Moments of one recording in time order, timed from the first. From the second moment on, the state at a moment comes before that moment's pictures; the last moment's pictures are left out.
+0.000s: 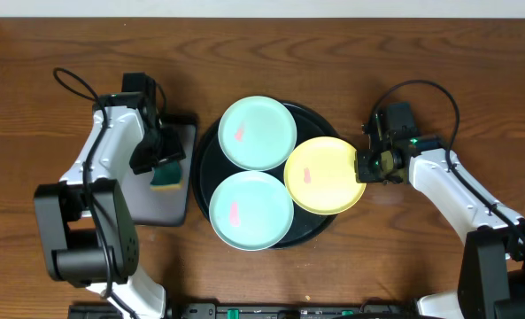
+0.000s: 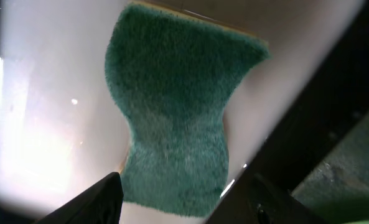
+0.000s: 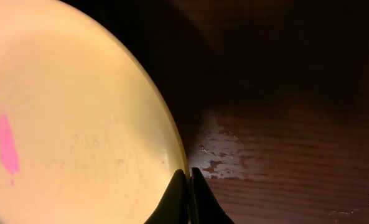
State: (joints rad) left arm 0.06 1.83 1.28 -0.99 0.01 -0.30; right arm 0.21 1.63 0.96 -0.63 -0.10 0.18
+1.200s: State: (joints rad) left arm 0.06 1.93 1.22 -0.88 -0.04 -0.33; right arm 0.21 1.63 0.96 -0.63 -0.10 0.18
